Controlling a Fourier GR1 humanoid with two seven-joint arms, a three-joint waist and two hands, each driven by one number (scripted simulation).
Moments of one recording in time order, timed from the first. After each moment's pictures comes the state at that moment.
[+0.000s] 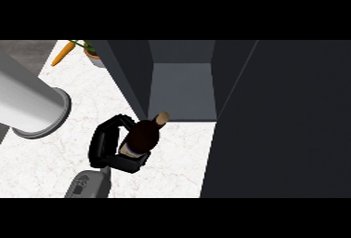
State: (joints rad) left arm -0.17 0.01 -0.05 -1.17 0.07 -0.05 -0.66; right arm -0.60 -0.27 0.01 -2.47 -0.10 -0.18 1.01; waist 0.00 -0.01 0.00
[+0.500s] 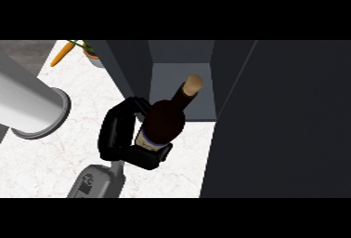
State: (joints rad) left arm -0.22 0.00 -0.26 -1.50 0.20 0.16 -0.33; right arm -0.56 -0.26 0.00 -2.47 -0.11 -0.16 1.00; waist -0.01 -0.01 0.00
